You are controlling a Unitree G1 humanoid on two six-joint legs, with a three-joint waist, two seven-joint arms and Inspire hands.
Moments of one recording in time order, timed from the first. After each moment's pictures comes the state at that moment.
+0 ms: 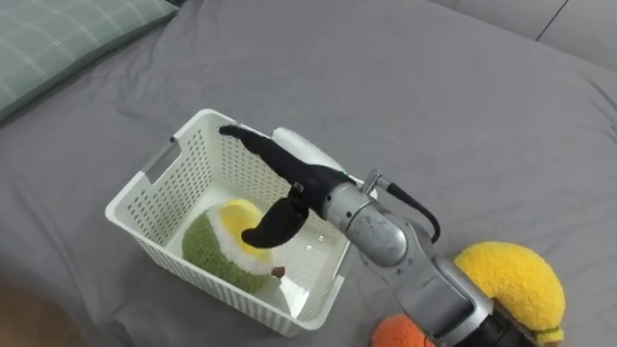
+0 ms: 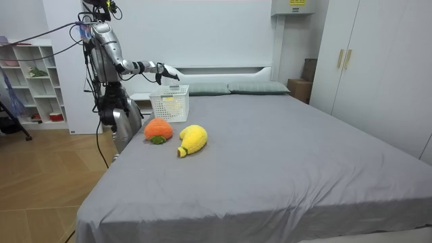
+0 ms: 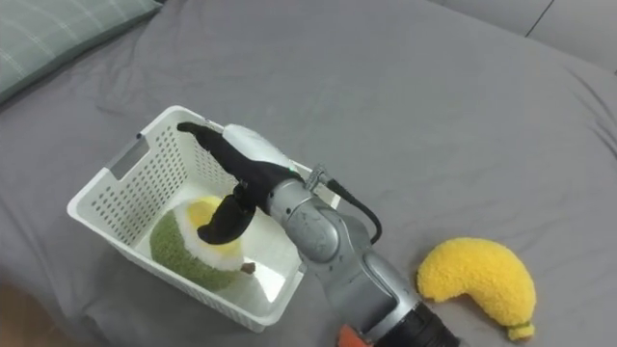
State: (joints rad) left arm 0.09 0.20 0.02 1.02 0.33 0.18 0.36; right arm -0.33 -0.22 0.57 -0.02 -0.34 0.21 0.12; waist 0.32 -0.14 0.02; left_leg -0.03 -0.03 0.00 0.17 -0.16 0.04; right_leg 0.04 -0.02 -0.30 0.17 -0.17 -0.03
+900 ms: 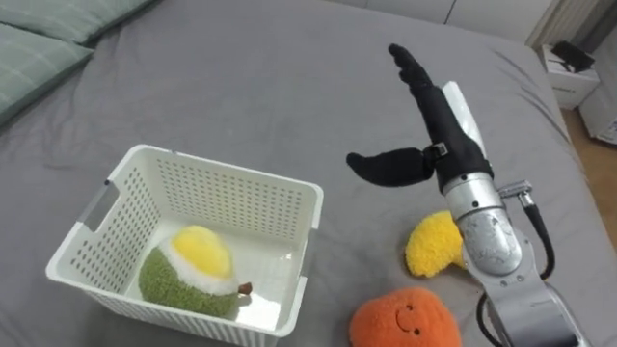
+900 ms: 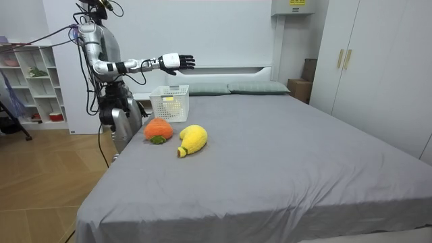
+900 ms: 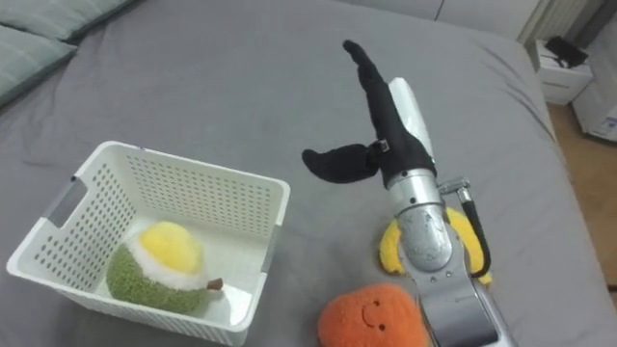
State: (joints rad) left arm 0.17 0.18 0.11 1.06 0.31 0.14 0.39; right arm -0.08 -0.32 0.17 -0.12 -0.21 0.12 -0.13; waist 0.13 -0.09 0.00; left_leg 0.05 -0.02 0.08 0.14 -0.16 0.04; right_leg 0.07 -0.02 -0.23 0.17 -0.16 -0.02
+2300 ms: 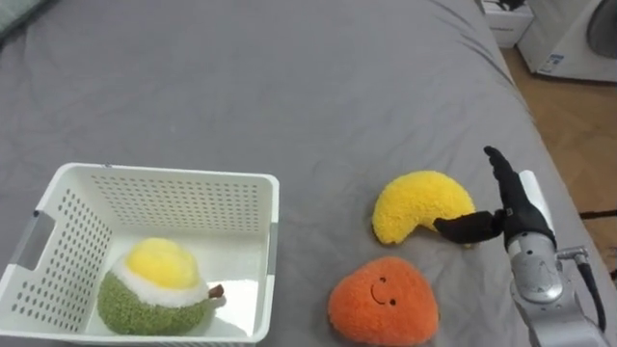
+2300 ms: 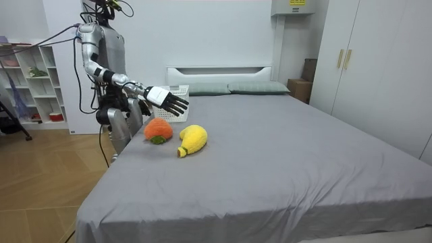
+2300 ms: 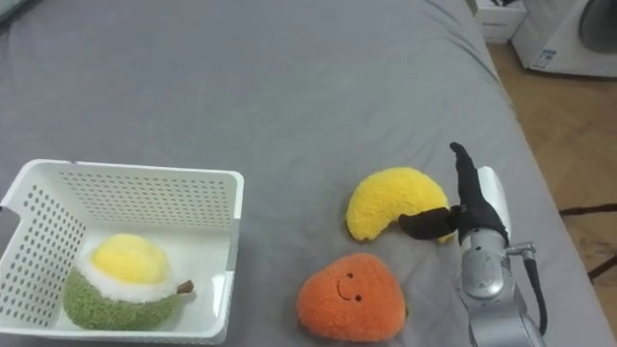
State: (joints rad) left arm 0.20 0.21 0.10 1.02 0.23 0.15 0.39; right arm -0.10 -0.37 0.02 0.39 -0.22 0.13 -0.19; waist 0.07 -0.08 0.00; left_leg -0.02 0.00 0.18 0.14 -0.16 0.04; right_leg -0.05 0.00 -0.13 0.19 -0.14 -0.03
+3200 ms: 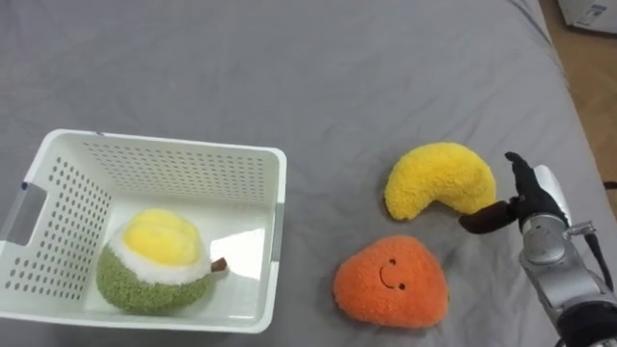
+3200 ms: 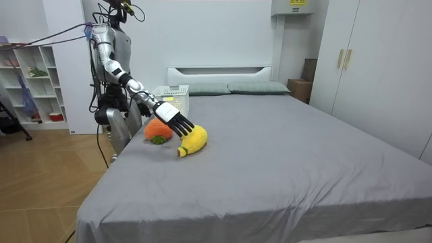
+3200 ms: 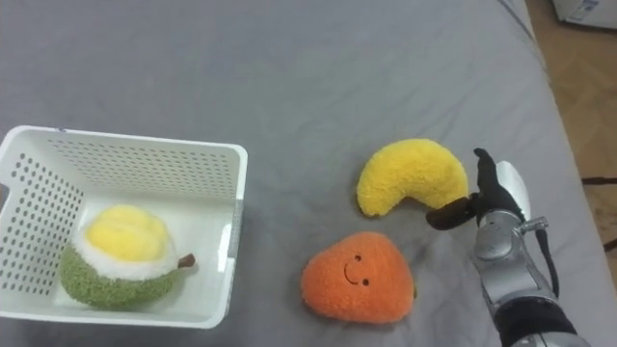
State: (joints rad) left arm 0.12 0.27 -0.06 1.02 0.07 0.12 0.38; right arm -0.40 -0.46 0.14 0.92 -0.16 0.06 -0.23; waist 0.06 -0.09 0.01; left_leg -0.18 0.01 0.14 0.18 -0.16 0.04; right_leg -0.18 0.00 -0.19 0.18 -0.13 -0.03
